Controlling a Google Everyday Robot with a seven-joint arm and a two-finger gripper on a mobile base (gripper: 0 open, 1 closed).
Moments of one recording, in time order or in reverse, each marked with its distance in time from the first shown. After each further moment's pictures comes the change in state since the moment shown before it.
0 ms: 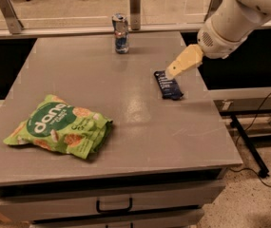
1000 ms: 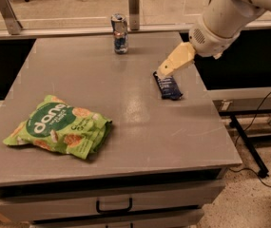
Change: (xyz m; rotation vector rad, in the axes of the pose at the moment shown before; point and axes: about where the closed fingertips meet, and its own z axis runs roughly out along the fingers) arm -0.004 0.023 -0.005 -0.033 0.031 -0.001
